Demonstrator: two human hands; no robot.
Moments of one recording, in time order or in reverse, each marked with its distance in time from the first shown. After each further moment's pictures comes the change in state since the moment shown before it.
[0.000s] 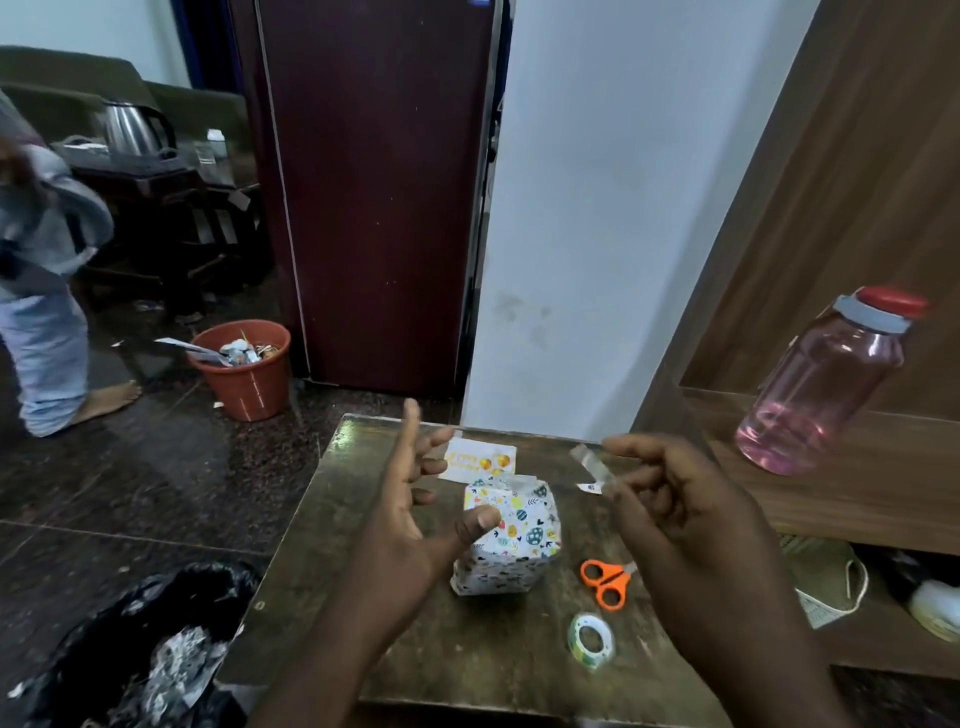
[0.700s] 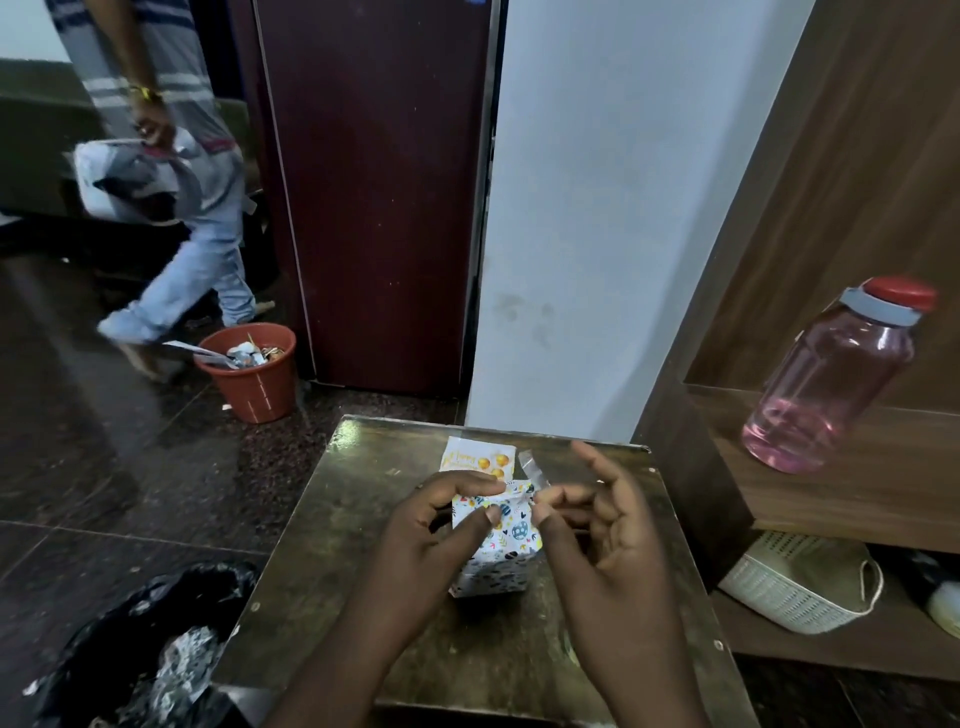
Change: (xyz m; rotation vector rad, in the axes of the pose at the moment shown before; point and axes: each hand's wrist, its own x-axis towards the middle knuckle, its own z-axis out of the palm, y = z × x) left_hand 0.005 -0.020 0.020 -0.016 -0.046 -0.018; right_hand -0.015 0.031 0.054 0.358 0.022 0.174
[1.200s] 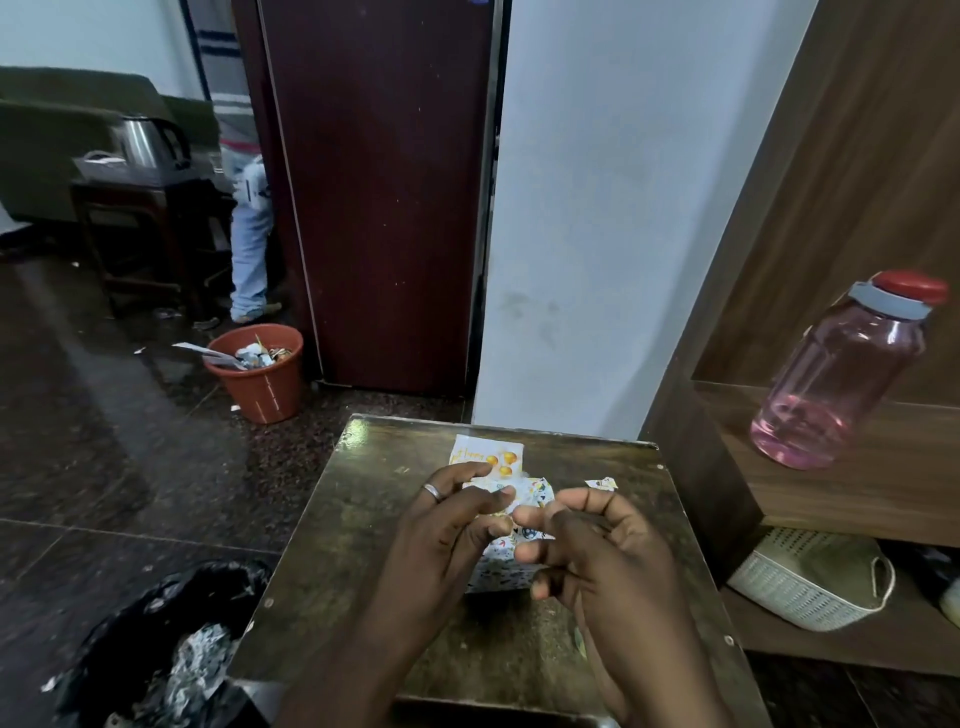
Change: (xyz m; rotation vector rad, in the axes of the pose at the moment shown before) left_hand -0.001 -0.017 -0.006 0.331 0.036 0.349; right_hand -0.002 -0.014 0.007 0.373 0.050 0.428
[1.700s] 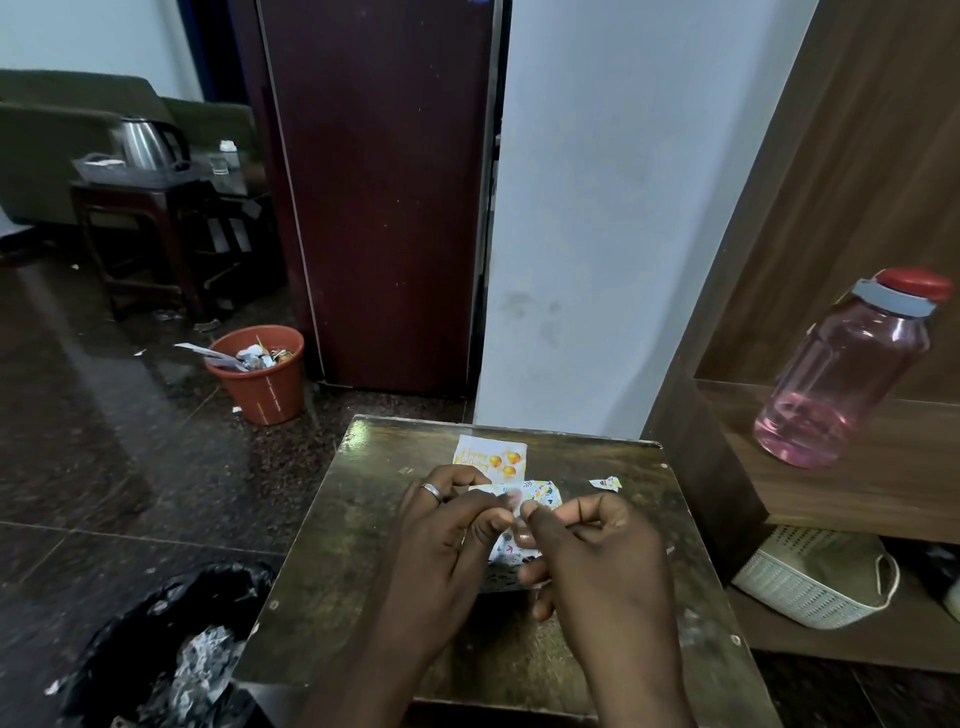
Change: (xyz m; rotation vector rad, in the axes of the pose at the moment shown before) left_hand -0.001 0.008 0.002 0.088 0.078 -0.024; right_hand -0.002 0.000 0.016 -0.374 0.164 -0.069
